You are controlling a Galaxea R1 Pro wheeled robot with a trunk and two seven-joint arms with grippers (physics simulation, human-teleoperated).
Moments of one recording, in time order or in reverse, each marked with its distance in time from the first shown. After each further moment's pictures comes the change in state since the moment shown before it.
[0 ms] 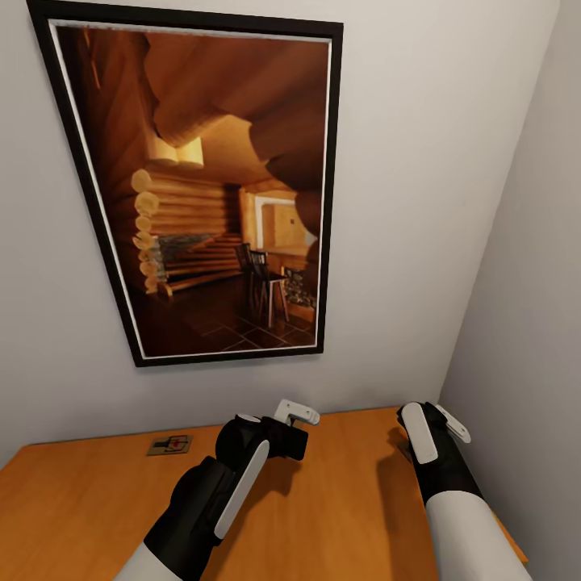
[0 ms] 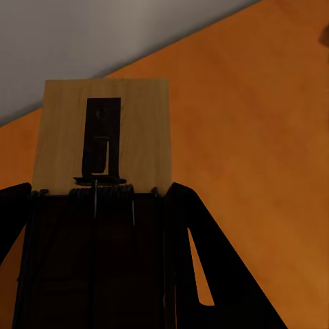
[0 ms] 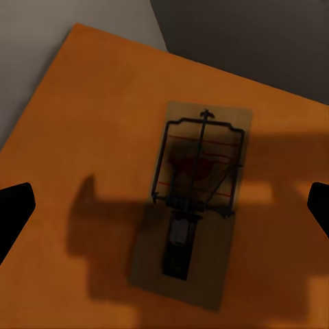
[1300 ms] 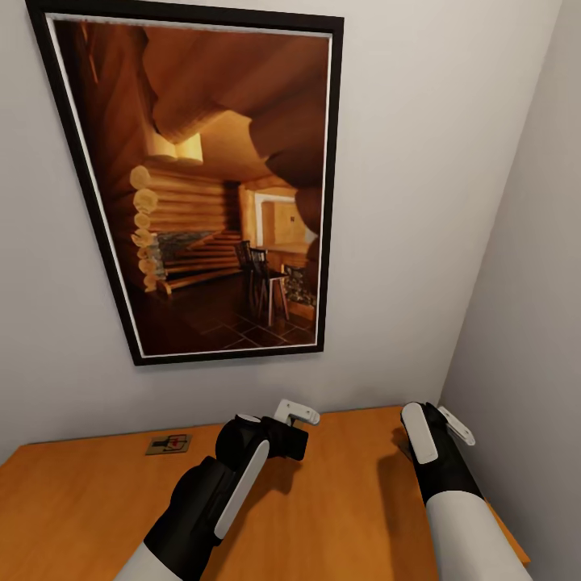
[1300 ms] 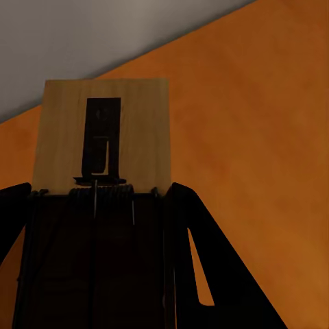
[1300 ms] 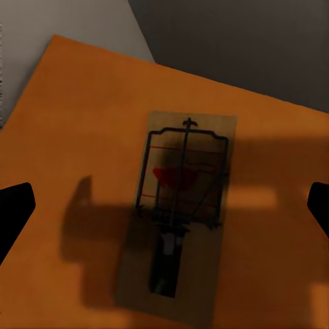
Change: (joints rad) left arm 0.000 0.000 0.000 0.000 0.002 0.000 0.000; right arm 0.000 0.000 0.000 0.002 -0.003 -0.043 -0.034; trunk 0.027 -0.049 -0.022
